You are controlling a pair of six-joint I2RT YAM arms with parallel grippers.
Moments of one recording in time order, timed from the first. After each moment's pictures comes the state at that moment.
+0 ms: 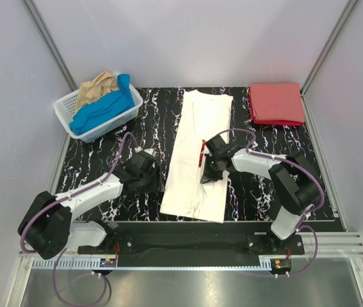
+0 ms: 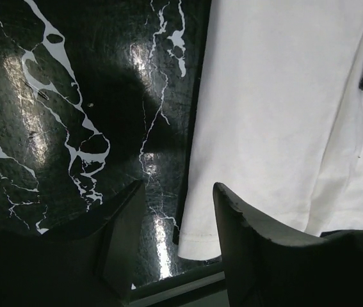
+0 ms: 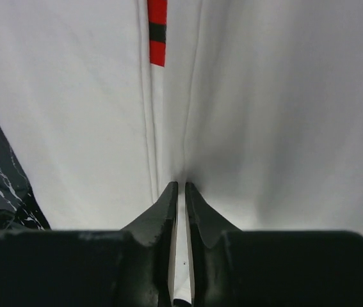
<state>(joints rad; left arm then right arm) -0.63 1.24 0.64 -0.41 0.03 -0.68 0.62 1.72 0.97 -0.36 -0.16 0.77</state>
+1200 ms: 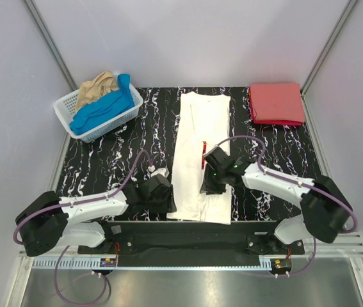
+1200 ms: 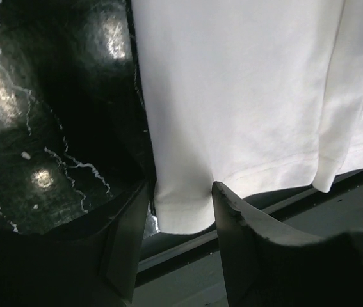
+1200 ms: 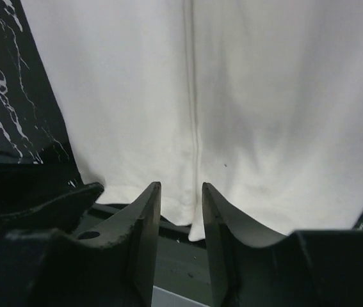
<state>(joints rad) -0.97 1.22 0.51 -0.30 -0.03 -0.92 0.80 1.45 0.88 -0.52 -0.05 0.93</state>
